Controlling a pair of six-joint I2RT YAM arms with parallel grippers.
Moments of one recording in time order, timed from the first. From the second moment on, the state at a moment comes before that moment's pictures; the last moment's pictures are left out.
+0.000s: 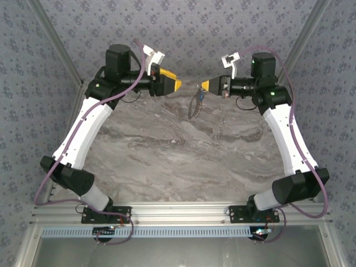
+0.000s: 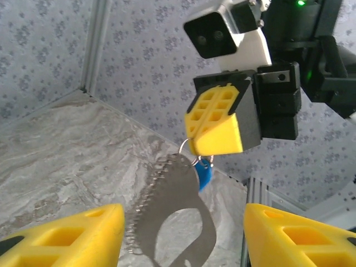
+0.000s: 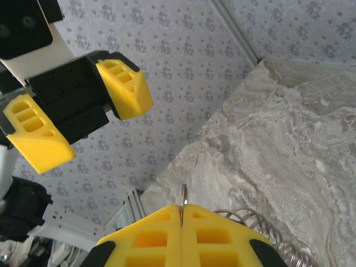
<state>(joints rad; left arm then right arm) -0.46 1.60 1.90 -0.61 0.88 -0.17 0.21 1.47 1.68 -0.62 -1.02 0.31</state>
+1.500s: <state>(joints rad) -0.50 1.70 1.99 -0.68 1.01 -0.19 0.31 1.56 1.79 -0.59 -1.14 0.33</state>
